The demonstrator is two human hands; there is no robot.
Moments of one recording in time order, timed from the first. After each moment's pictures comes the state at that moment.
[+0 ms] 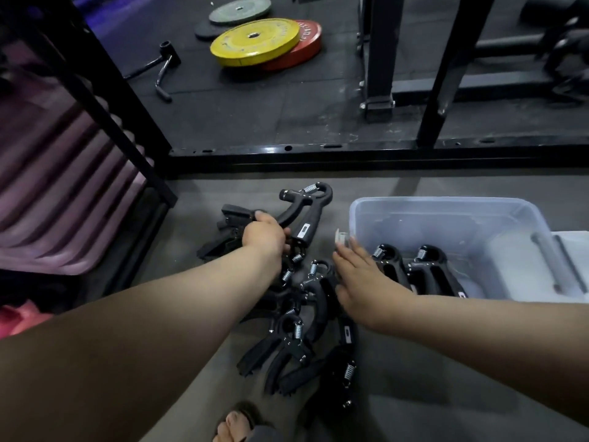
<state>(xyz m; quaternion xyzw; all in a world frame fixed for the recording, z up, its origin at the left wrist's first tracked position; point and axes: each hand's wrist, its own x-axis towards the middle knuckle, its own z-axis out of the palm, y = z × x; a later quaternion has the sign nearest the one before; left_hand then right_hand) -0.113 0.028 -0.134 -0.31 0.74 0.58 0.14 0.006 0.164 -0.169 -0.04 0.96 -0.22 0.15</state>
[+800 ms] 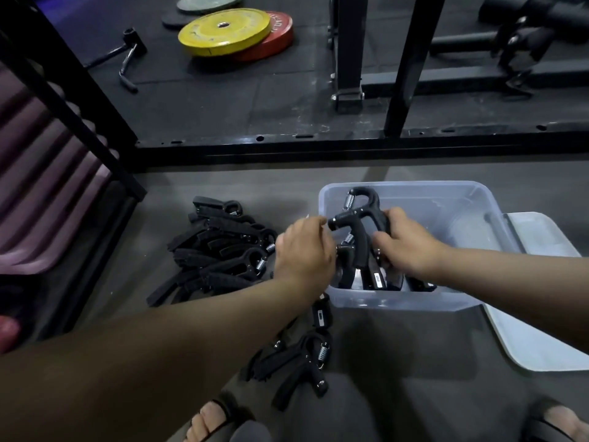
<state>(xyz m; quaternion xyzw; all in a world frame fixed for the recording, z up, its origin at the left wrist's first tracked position) -0.023 0.079 -0.162 0.18 0.94 0.29 0.02 0.022 0.254 -0.135 0.21 0.86 -0.46 0.11</state>
